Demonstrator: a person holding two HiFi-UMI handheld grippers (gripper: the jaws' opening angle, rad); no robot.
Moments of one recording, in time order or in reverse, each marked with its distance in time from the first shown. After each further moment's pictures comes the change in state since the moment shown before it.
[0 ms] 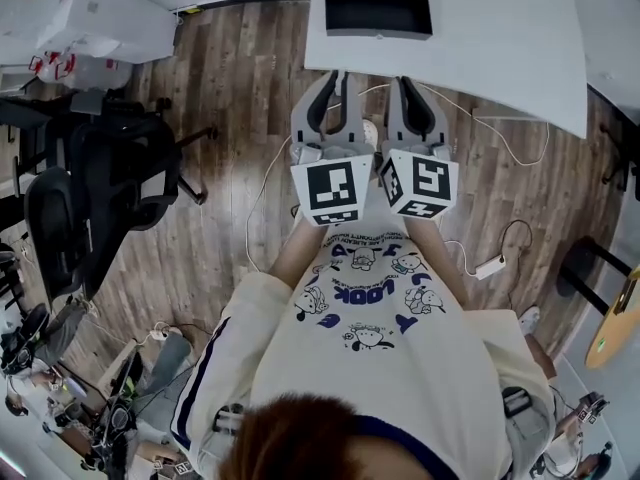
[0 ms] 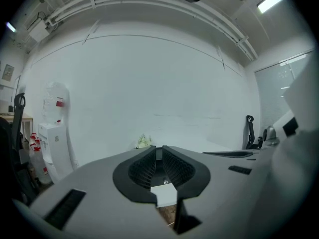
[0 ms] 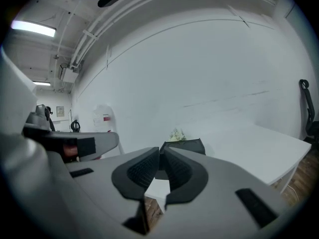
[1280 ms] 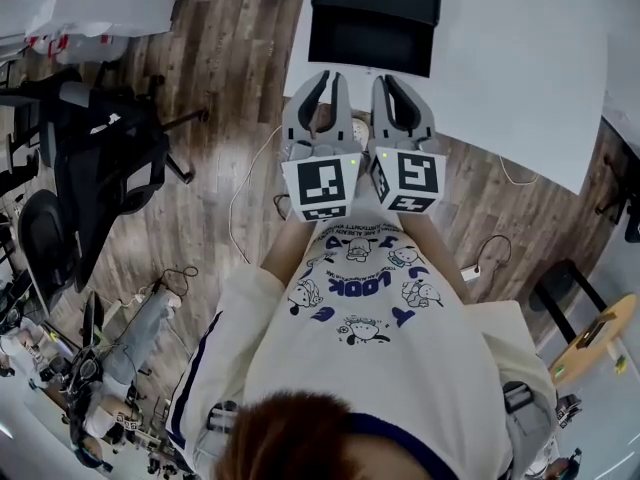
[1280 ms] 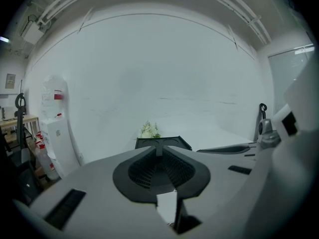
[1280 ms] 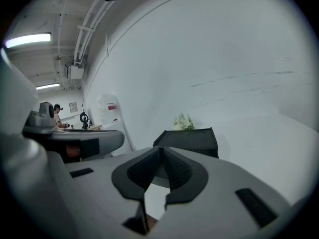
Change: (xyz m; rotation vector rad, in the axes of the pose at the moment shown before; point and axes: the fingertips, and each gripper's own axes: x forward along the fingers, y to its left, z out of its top) left arm 0.125 0.004 -0.036 0.011 0.149 0.101; right arm 0.119 -0.054 -0.024 -0.007 0.172 0.175
